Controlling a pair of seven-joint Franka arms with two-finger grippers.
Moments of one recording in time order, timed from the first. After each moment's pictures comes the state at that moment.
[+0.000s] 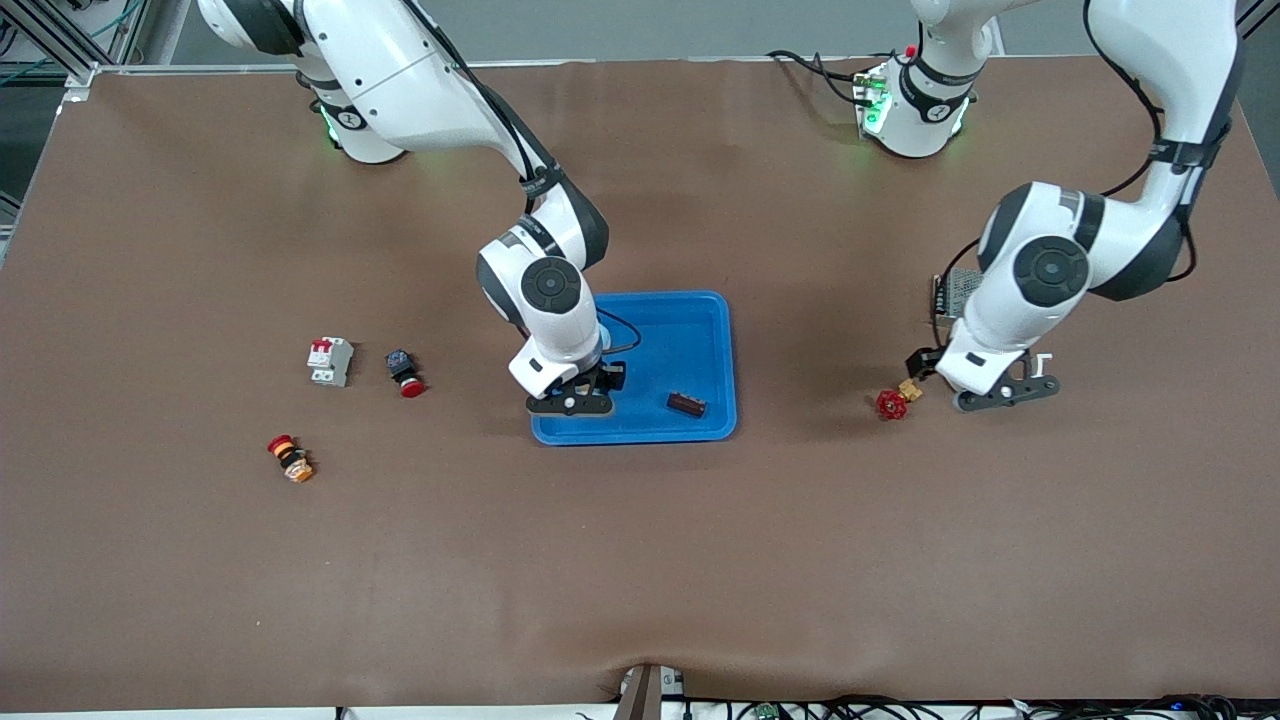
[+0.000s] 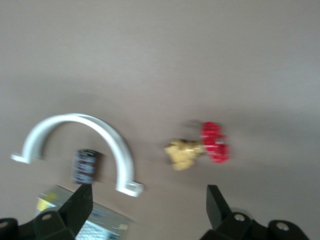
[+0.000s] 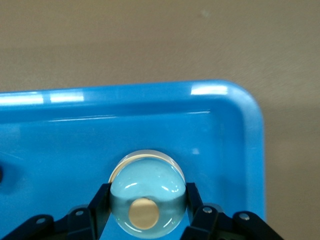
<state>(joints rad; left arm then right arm) 0.32 0.28 -0.56 -2.12 0.35 2.27 -0.67 0.68 0.70 -0.03 -1.63 -0.03 2.38 0.70</state>
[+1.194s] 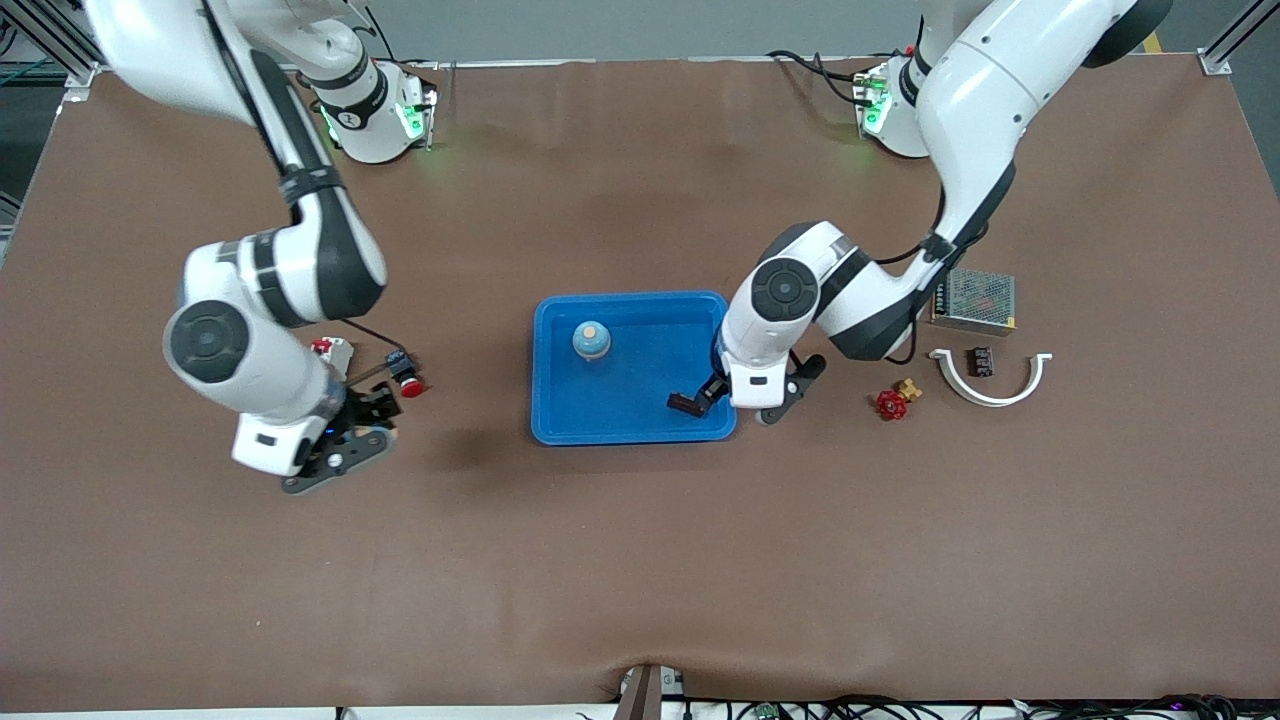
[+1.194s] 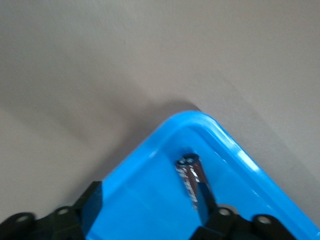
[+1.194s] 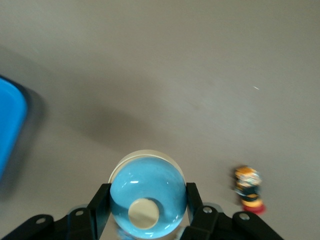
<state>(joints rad) -0.14 0.70 -0.57 -1.67 0.35 2.29 -1.68 0.23 0.44 -0.04 -1.64 -0.03 2.05 -0.33</state>
